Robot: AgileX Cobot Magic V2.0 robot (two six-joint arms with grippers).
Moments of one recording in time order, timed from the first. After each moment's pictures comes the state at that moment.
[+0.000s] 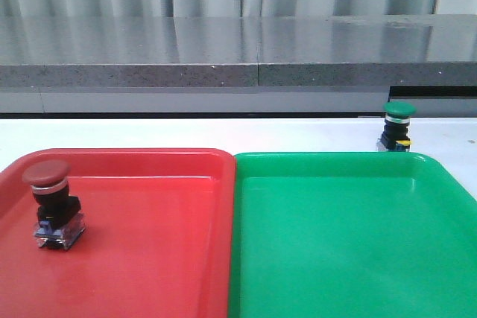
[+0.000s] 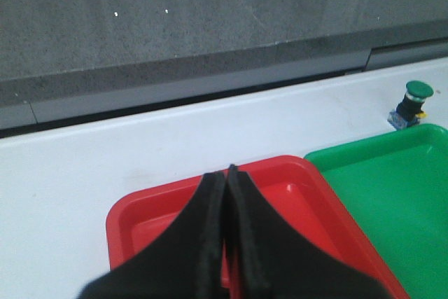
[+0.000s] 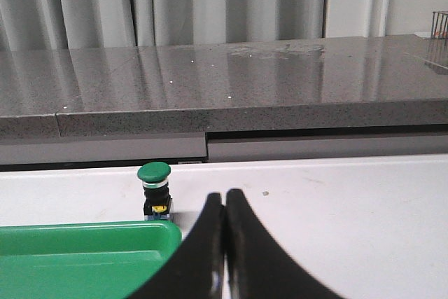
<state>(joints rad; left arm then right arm) -0.39 0.56 -0.55 0.00 0.36 -0.13 -0.02 -0.01 0.03 -0.09 0.01 0.16</state>
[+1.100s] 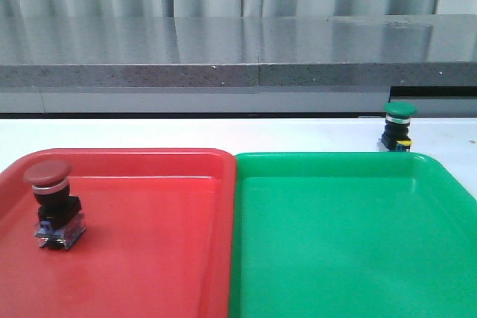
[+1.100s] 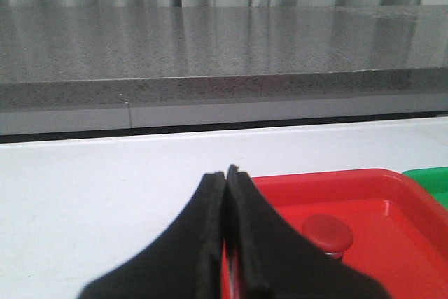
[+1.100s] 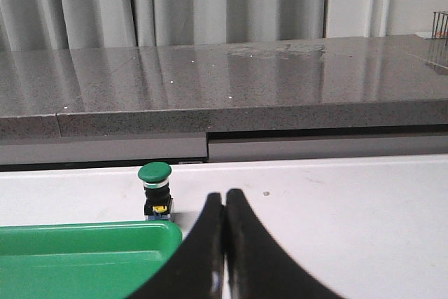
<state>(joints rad) -0.17 0.17 -0.05 -0.05 0.05 -0.06 -0.02 -0.01 0.03 -0.09 0.01 0.16</state>
